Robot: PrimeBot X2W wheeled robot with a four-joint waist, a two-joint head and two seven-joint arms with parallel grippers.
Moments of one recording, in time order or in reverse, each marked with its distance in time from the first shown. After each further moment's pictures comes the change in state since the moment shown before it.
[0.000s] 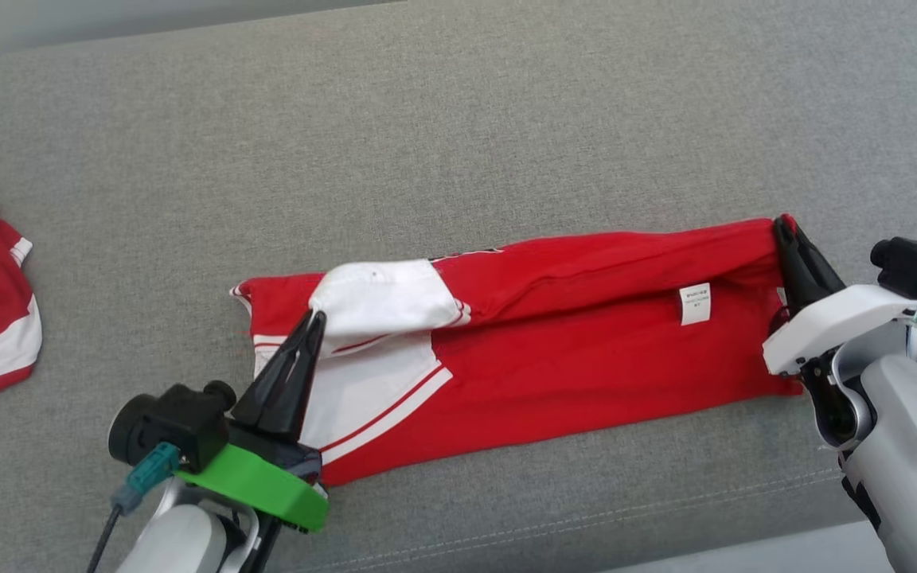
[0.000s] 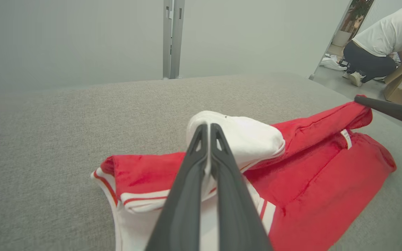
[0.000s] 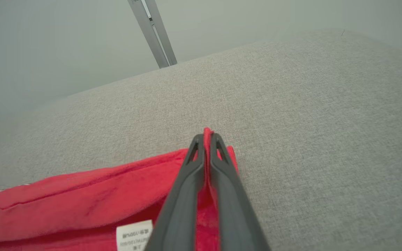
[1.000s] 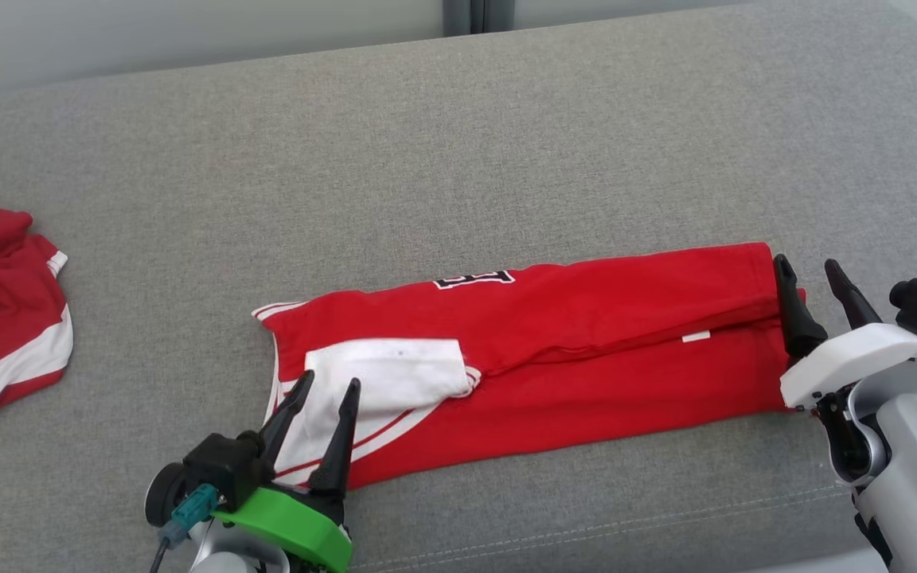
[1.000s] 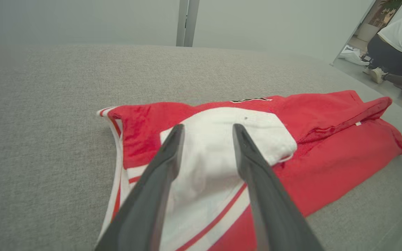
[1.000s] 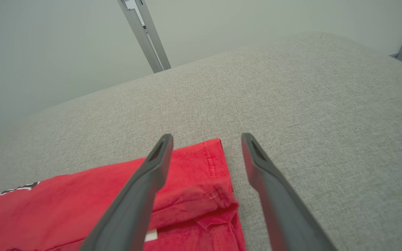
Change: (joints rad) left arm 0.104 -0.184 0.133 0.187 0.135 -0.075 0.000; right arm 0.099 0.004 -0.076 -0.023 -0.028 0.000 0.000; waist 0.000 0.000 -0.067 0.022
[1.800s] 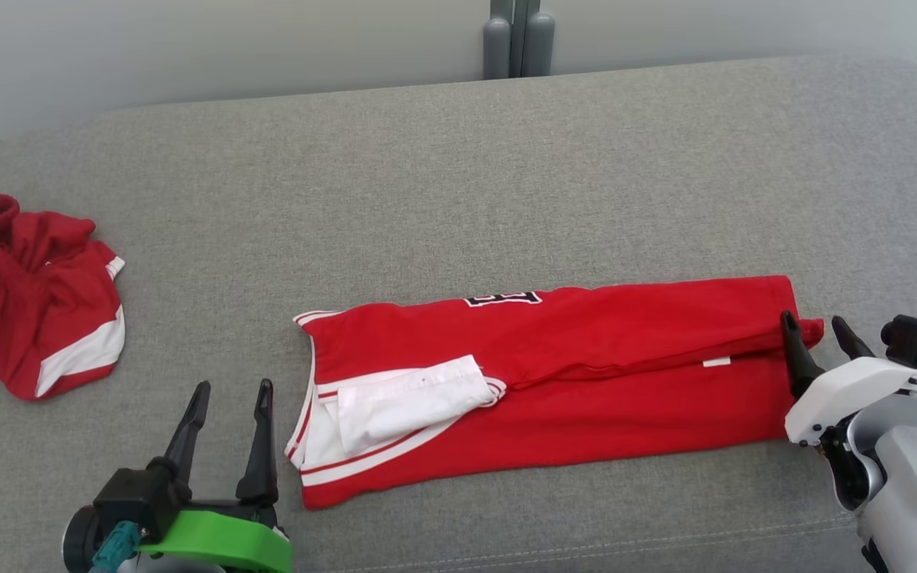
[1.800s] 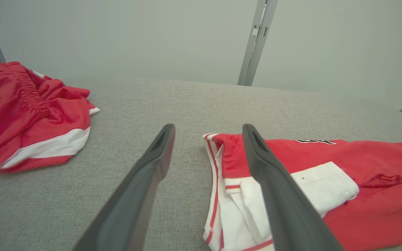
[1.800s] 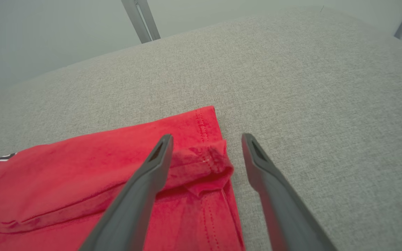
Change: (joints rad) left arm 0.126 -0.089 0.269 -0.103 0.118 0.006 0.000; right arm -0.014 0.023 -0.019 0.212 -0.068 0.000 0.005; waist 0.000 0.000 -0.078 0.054
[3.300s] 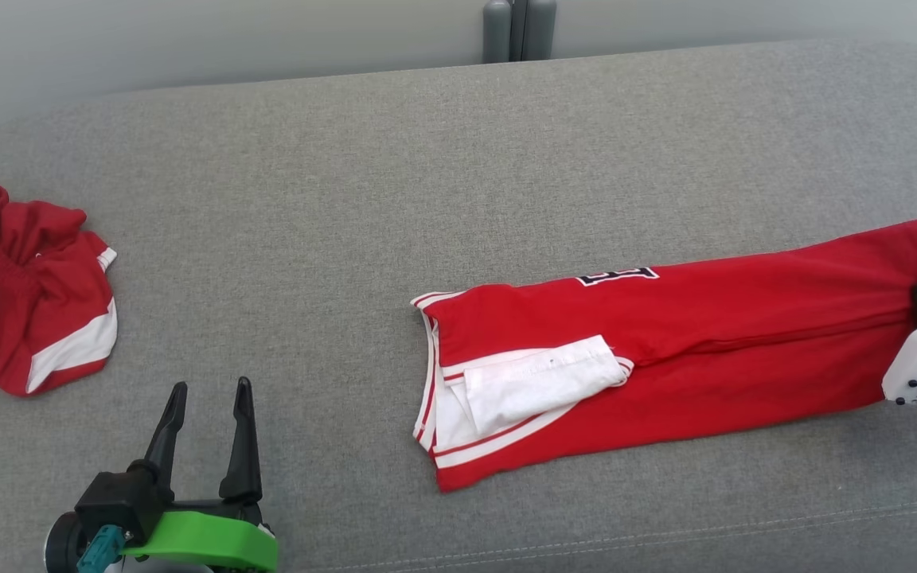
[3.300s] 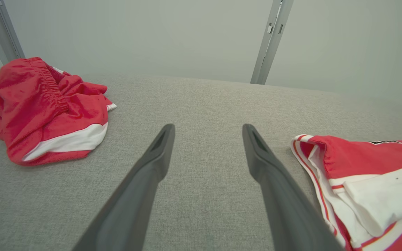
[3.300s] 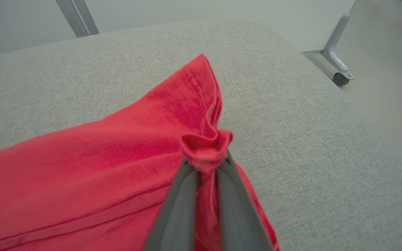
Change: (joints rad) left arm 0.008 -0.034 0.090 -0.014 0.052 -0.006 0.000; right arm -0.196 -0.135 0.015 0.290 -0.028 0.000 -0.001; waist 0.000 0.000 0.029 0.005
